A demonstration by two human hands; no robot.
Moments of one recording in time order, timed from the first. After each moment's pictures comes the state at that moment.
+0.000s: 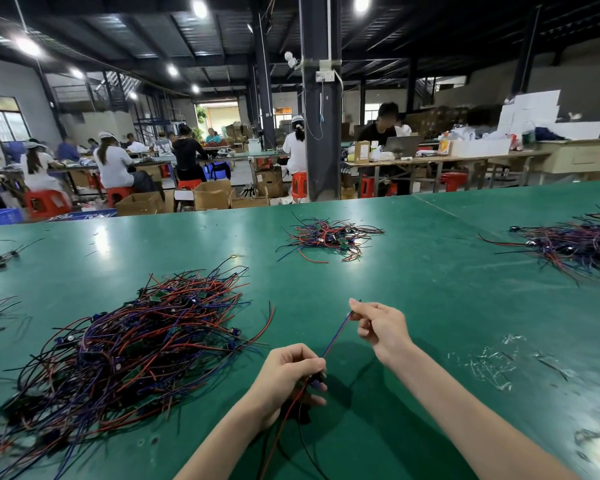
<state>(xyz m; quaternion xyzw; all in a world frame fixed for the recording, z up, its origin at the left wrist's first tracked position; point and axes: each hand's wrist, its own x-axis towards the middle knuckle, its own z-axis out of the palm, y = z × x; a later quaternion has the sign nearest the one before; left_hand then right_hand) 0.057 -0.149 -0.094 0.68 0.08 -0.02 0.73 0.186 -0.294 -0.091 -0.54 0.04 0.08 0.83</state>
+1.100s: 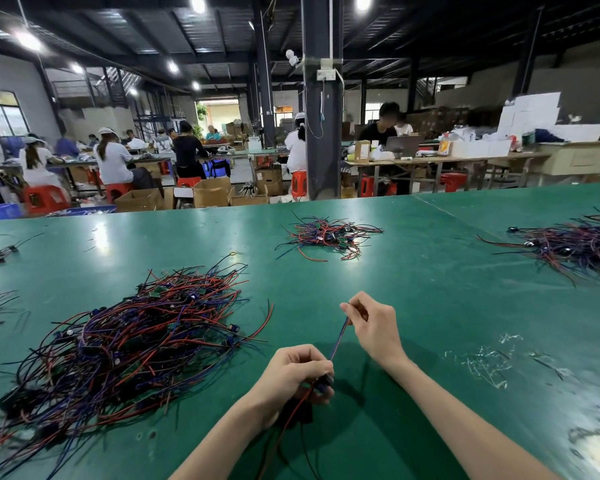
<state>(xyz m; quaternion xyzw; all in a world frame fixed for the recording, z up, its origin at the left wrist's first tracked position) 0.052 -0.157 -0.091 0.67 0.05 -0.05 0.74 0.192 -0.296 -0.116 -0.79 -0.25 -0.24 0.51</state>
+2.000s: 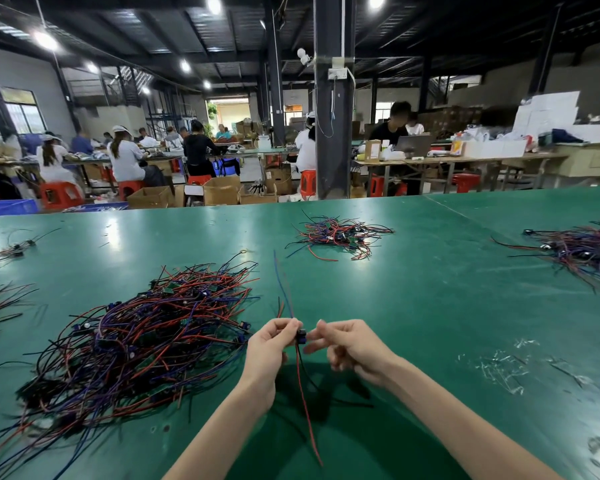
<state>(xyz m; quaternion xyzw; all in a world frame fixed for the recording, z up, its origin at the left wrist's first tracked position) 0.060 -0.136 -0.084 0.62 0.17 0.17 0.74 0.139 -0.270 -0.090 -0.64 -0.20 0.28 0.69</state>
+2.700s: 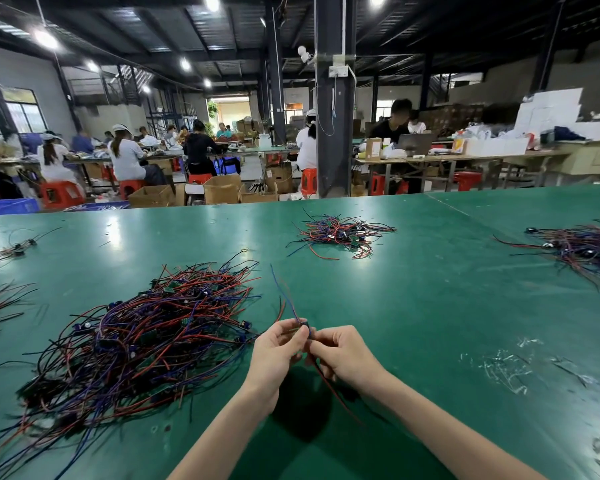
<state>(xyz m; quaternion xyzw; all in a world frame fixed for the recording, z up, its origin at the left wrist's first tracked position) 0.067 -0.137 -0.099 0.59 0.12 0.16 0.78 0.119 -0.255 -0.097 -0.74 -0.26 0.14 0.60</state>
